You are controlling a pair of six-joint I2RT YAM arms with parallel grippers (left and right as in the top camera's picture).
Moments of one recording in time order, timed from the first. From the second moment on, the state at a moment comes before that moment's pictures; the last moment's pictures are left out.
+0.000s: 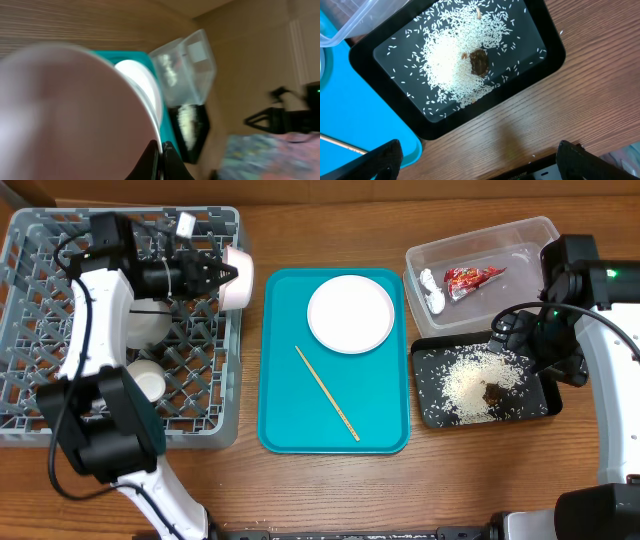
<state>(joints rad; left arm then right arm) 0.25 2.04 1.72 -0.94 1.18 0.12 -0.05 1.60 1.61 -1.56 0.06 0.41</state>
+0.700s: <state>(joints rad) 0.48 2.18 1.72 -1.06 1.26 0.16 -0.05 1.60 1.61 -1.56 0.06 0.41</state>
